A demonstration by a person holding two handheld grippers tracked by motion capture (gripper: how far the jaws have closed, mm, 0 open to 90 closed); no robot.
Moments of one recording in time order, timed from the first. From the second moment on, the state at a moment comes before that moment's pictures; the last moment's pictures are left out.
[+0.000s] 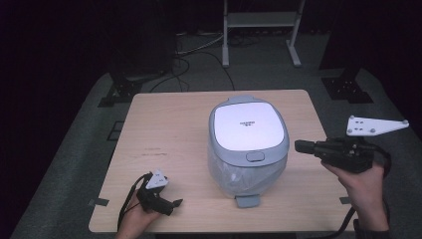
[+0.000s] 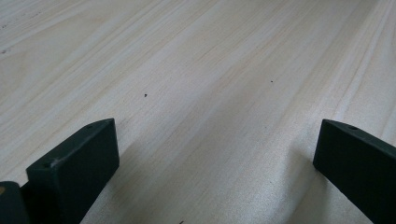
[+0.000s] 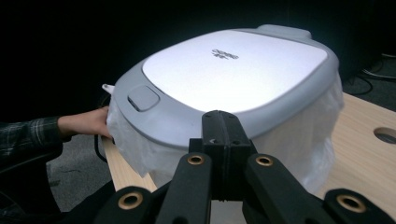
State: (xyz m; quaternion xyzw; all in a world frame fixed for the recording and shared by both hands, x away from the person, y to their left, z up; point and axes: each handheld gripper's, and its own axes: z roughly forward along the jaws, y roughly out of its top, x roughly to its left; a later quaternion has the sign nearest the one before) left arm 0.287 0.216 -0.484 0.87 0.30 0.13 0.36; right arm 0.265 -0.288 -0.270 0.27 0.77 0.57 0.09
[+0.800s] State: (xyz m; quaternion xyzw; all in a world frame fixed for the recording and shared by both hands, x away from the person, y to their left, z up) left arm 0.287 0.217 -0.484 0.87 0.30 0.13 0.36; right arm 0.269 -0.246 -0.260 0.21 0.79 0.58 0.07
